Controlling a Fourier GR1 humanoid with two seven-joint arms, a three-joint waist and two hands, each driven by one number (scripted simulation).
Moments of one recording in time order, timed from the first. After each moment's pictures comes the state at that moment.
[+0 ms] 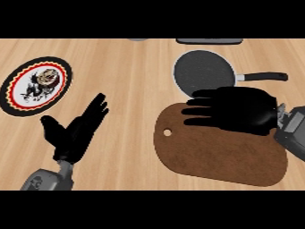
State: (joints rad) left arm -0.12 0.24 -0.30 -1.48 0.38 0.11 0.14; right arm -0.79 -0.80 0.77 -1.58 0.81 0.40 -0.52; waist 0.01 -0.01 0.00
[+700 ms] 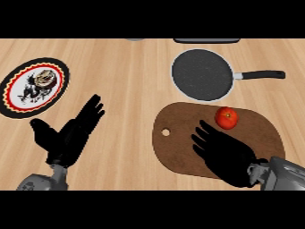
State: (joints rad) left arm -0.08 0.25 -0.27 -1.53 0.38 0.09 0.17; right arm -0.64 -0.78 1.04 -1.79 1.28 0.66 -0.15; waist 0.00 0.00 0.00
